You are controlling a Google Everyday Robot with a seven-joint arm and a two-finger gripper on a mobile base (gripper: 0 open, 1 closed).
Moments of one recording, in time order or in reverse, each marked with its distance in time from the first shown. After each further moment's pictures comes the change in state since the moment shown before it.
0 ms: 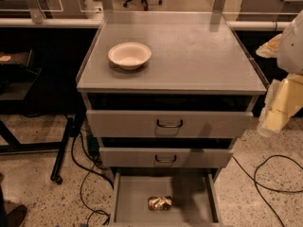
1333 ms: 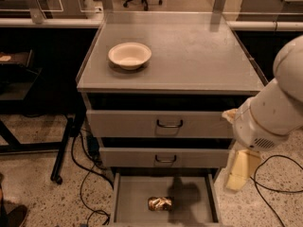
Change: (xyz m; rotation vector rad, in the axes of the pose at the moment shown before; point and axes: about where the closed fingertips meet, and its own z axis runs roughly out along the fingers) arm 0.015 0.071 0.137 -0.127 -0.003 -0.033
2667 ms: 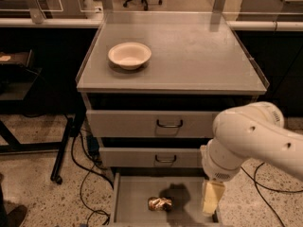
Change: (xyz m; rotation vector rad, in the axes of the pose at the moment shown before) arm 0.018 0.019 0.156 -0.068 0.109 -0.053
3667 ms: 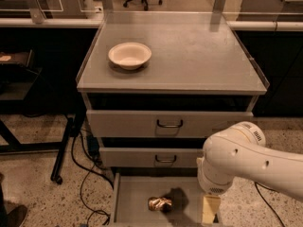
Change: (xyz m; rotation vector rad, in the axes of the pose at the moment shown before) arm 0.009 0.011 0.060 0.002 0.053 -0.065
